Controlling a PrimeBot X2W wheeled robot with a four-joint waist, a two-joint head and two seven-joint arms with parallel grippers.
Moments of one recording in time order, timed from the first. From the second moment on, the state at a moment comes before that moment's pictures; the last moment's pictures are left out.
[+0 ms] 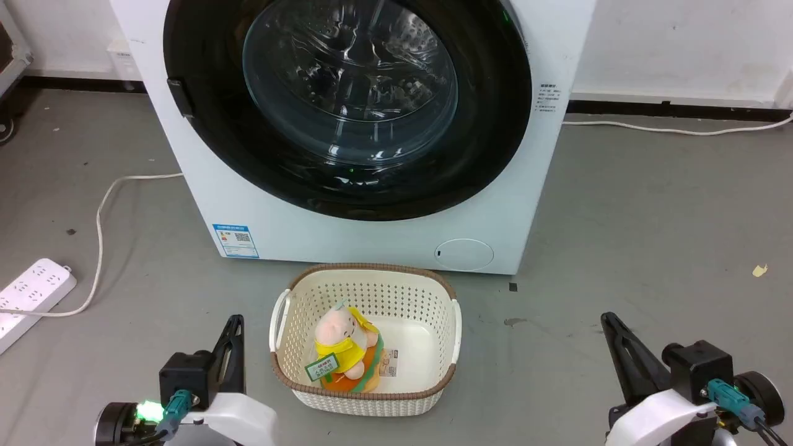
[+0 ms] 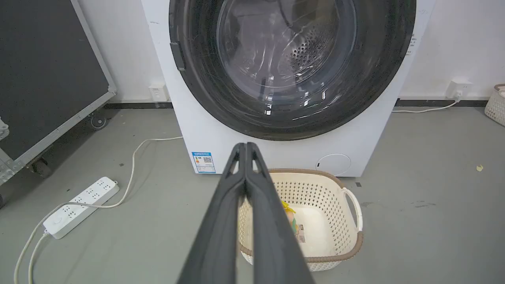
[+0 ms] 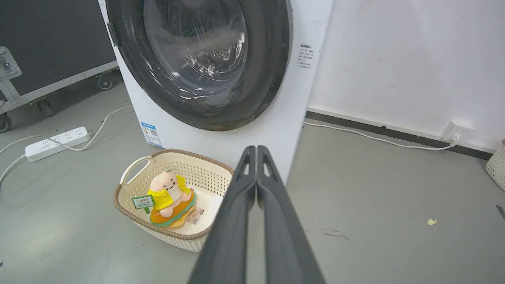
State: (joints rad) left arm 0.01 0.05 0.00 0.00 0.00 0.00 0.00; right arm 0.01 -0.06 0.00 0.00 0.01 0.13 0.00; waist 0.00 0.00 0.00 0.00
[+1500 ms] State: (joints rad) left arm 0.02 0.05 0.00 0.00 0.00 0.01 0.00; right arm 0.01 -0.06 0.00 0.01 0.01 0.13 0.00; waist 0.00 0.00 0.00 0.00
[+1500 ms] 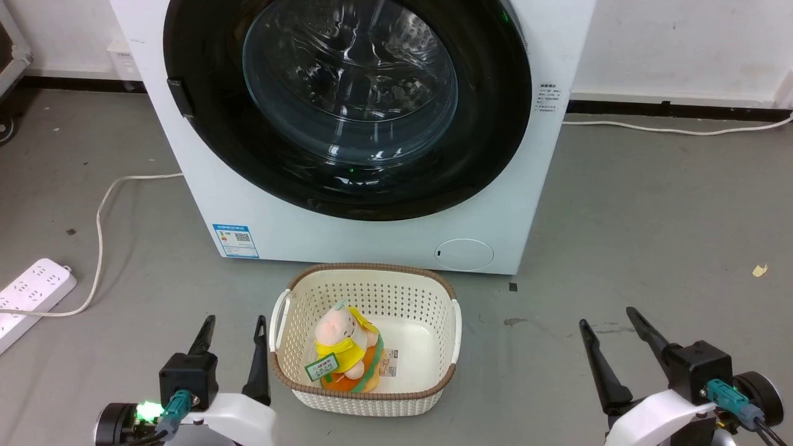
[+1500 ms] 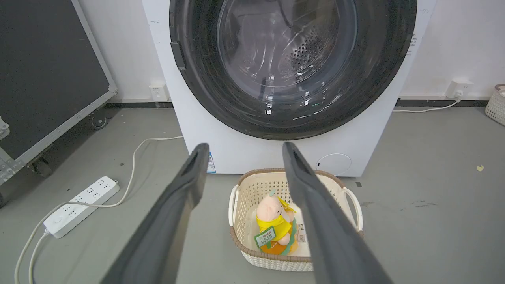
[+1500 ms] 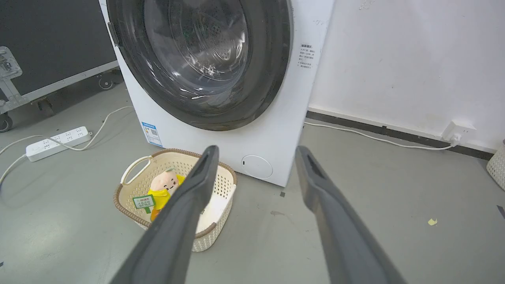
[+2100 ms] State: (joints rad) left arm 0.02 0.05 -0.02 0.01 0.00 0.01 -0.03; right arm 0.01 -0.06 0.00 0.01 0.02 0.13 -0.03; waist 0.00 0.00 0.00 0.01
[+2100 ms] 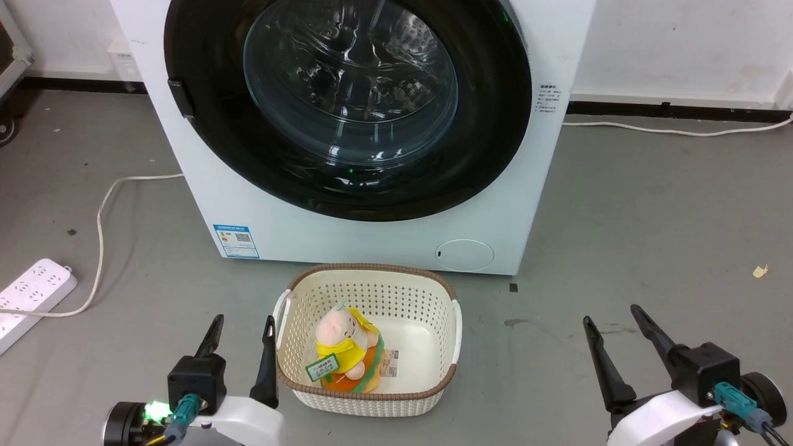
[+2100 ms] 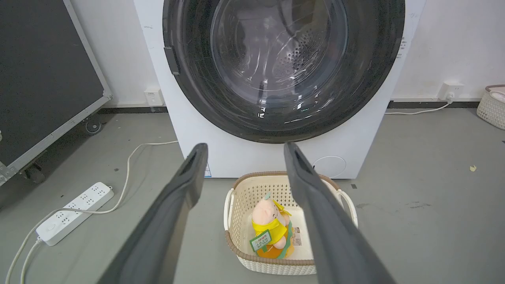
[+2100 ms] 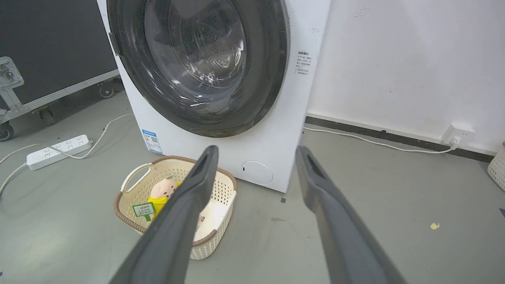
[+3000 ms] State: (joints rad) left arm -0.06 0.05 -0.07 0.00 0.00 0.02 -0.09; right arm -0.29 -0.18 0.05 0.03 0.24 0.13 -0.04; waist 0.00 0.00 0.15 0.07
